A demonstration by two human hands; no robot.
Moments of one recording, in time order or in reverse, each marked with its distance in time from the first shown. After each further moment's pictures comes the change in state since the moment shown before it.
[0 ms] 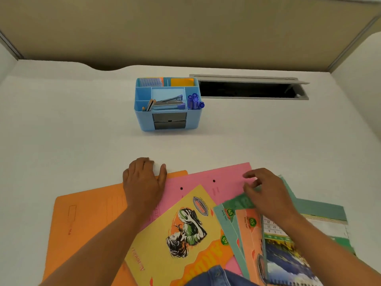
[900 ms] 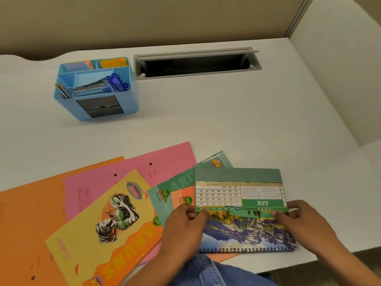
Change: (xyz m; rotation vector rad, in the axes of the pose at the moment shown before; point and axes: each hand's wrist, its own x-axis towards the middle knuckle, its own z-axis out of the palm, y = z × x) left_hand -0.156 0.243 -0.030 -0.648 -0.790 -0.429; right_hand -0.100 0.187 -0.111 0.050 -0.182 0.616
